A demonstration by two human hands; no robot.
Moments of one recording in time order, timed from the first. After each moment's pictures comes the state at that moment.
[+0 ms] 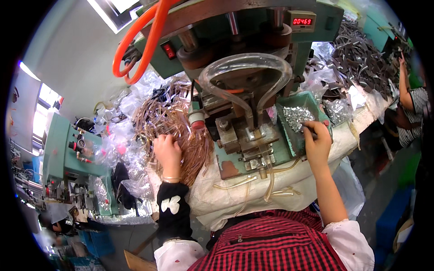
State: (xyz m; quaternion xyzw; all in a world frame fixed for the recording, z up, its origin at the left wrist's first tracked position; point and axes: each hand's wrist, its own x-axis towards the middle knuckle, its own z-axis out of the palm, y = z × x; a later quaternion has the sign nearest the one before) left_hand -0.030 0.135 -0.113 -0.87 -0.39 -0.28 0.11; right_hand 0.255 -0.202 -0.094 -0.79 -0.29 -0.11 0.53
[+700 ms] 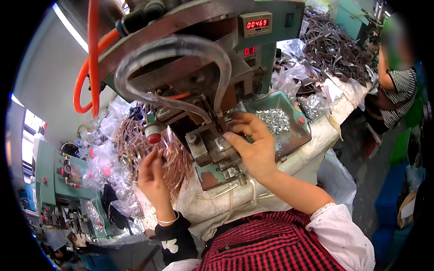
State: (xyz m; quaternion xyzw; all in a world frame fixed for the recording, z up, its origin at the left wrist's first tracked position) left_hand 0.002 0.030 -0.039 -0.68 -0.31 -0.47 -0.47; right_hand 0.187 -0.130 -0.023 -0.54 -0.26 0.17 0.79
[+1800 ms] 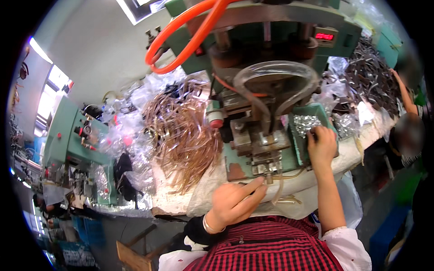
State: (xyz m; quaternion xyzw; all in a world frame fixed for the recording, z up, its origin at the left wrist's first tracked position) left_hand 0.003 -0.060 -0.027 -0.91 0.05 -0.39 -0.15; right_hand 0.279 -0.192 -0.106 -0.87 -0.34 -0.22 0.30
